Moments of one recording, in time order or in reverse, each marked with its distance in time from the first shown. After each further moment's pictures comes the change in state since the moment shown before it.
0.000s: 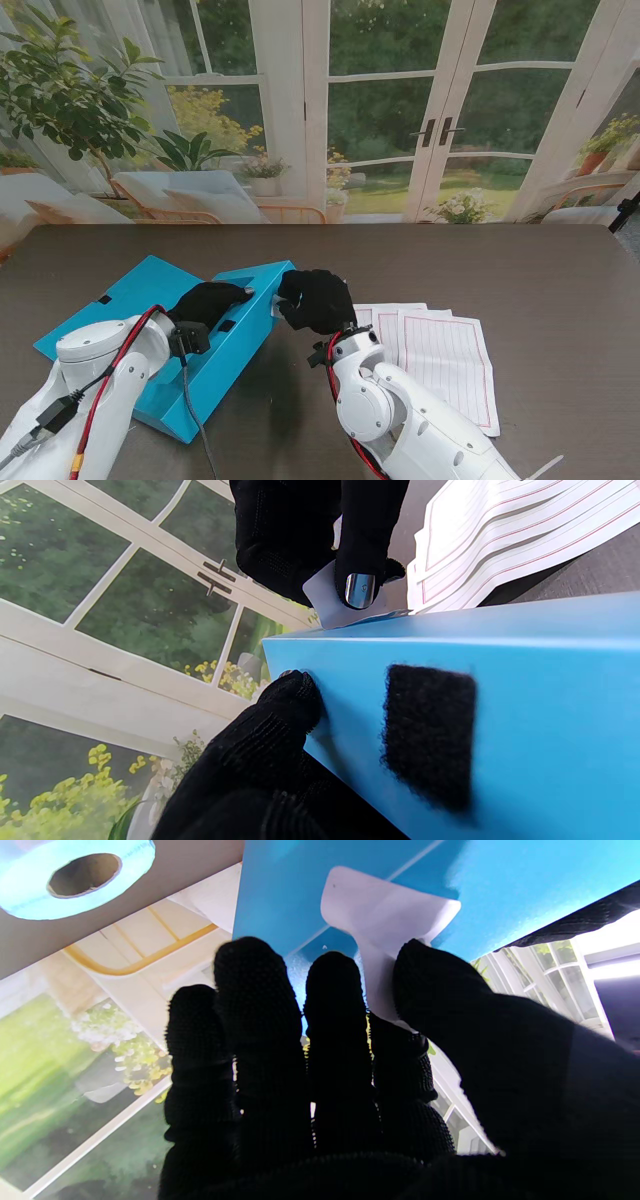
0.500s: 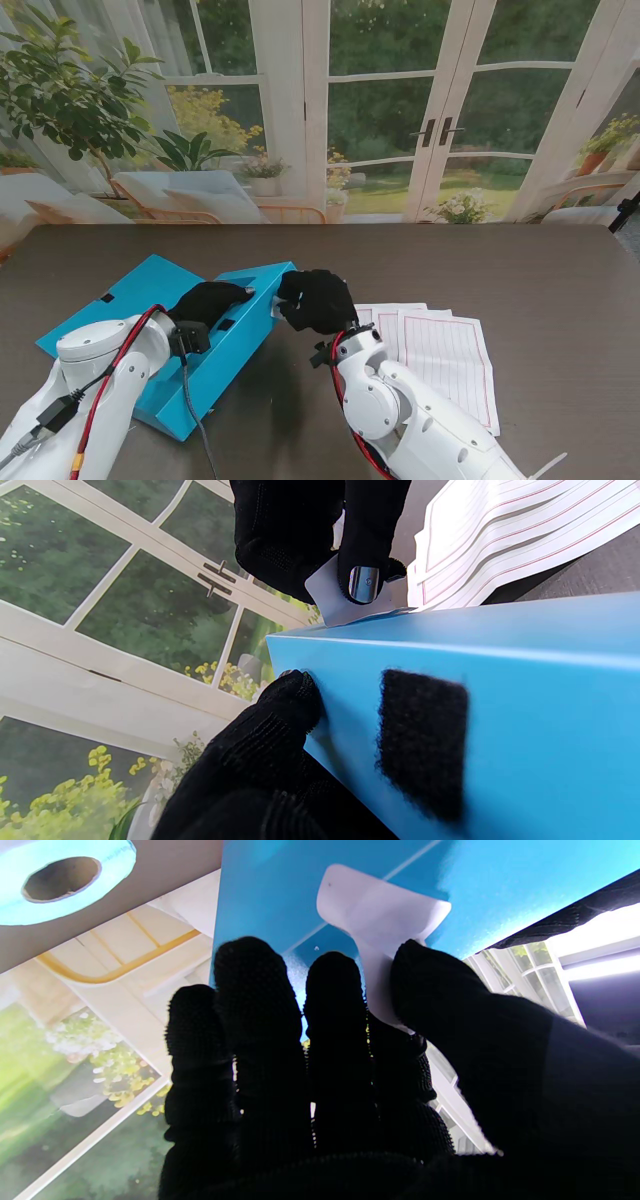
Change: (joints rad) left arm -0.003 0.000 0.001 0.002 0.001 0.000 -0.003; right arm 0.005 0.010 0.011 0.013 0.003 -0.079 0.024; left_hand 0.000 -0.001 0.000 0.000 0.000 0.001 -0.005 0.000 0.000 0.000 0.000 0.000 0.000 0.000 0.000 0.000 0.000 0.000 0.000 0.000; right_hand 0.009 0.000 0.000 0.000 -0.001 0.012 0.000 0.001 0.000 0.000 0.000 0.001 0.000 0.000 -0.001 0.000 0.000 0.000 0.000 0.000
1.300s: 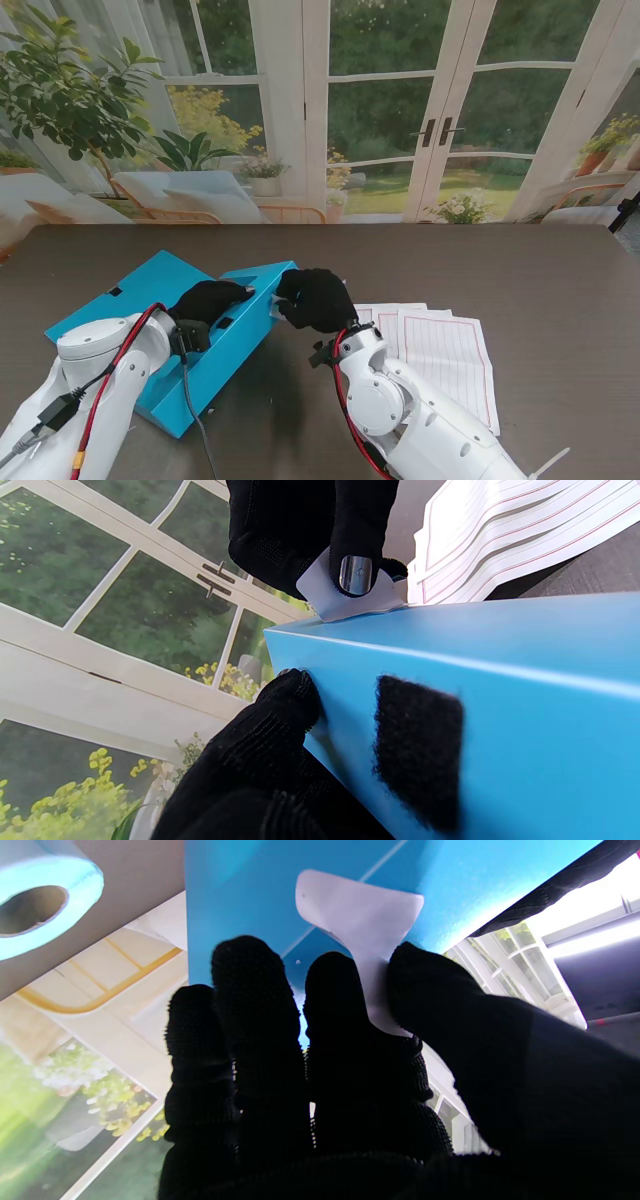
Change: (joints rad) left arm -0.007 0.000 0.001 0.002 0.009 0.004 -0.004; right arm 0.002 -0.006 0.015 0.013 0.087 -0.083 0.038; left_hand -0.001 -0.001 -0.012 0.000 0.000 0.001 -0.001 0.000 0.000 0.000 0.000 0.000 0.000 0.000 0.000 0.000 0.000 0.000 0.000 0.000; right_hand 0.012 0.010 -0.001 0.000 -0.001 0.031 0.000 0.020 0.000 0.000 0.000 0.000 0.000 0.009 -0.013 0.000 0.000 -0.001 0.000 0.000
